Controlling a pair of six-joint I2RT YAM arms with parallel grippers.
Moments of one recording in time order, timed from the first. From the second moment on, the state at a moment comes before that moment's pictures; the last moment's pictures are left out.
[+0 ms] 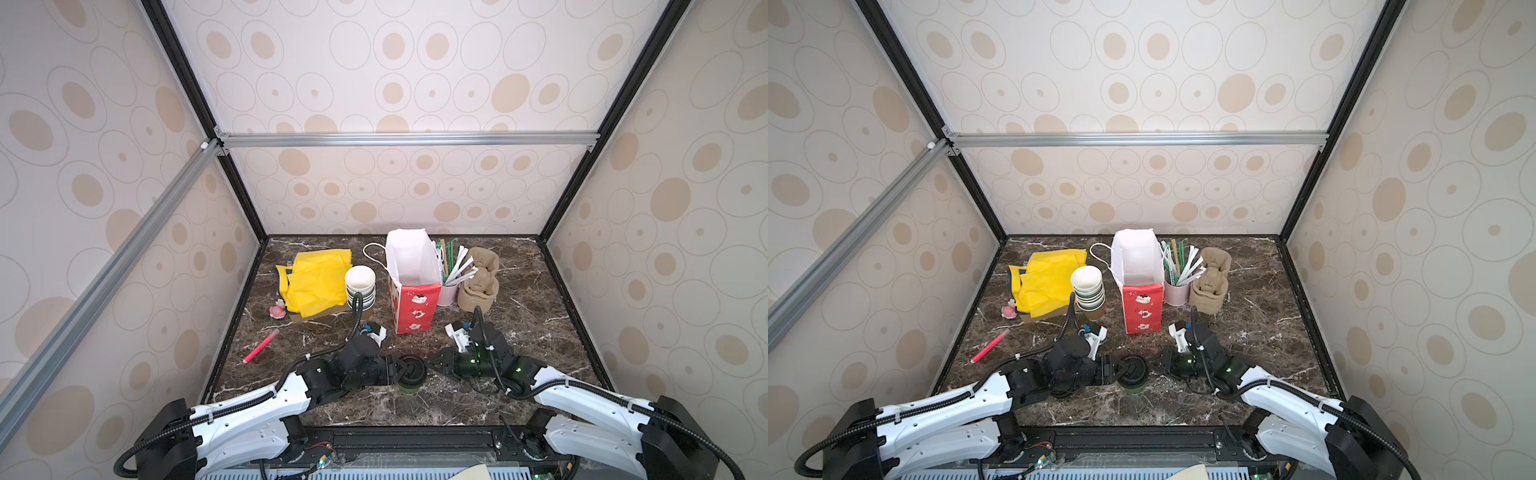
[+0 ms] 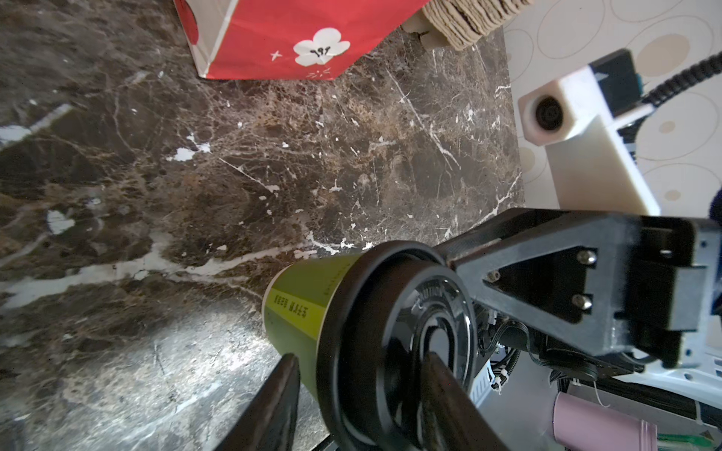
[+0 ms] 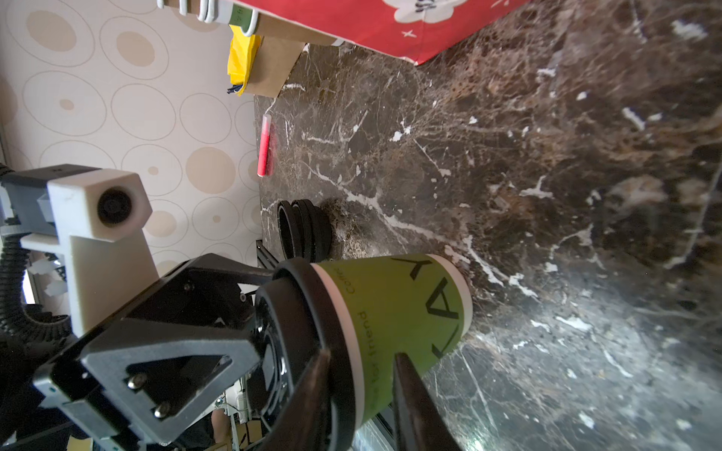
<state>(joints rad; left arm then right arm) -0.97 1.00 0.52 -0.22 0.08 -0.95 0.73 1.04 0.41 0.01 -0.47 1.07</state>
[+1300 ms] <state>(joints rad) -0.97 1.00 0.51 -0.18 0.10 -0.95 0.75 1.00 0.35 0.02 -0.61 1.08</state>
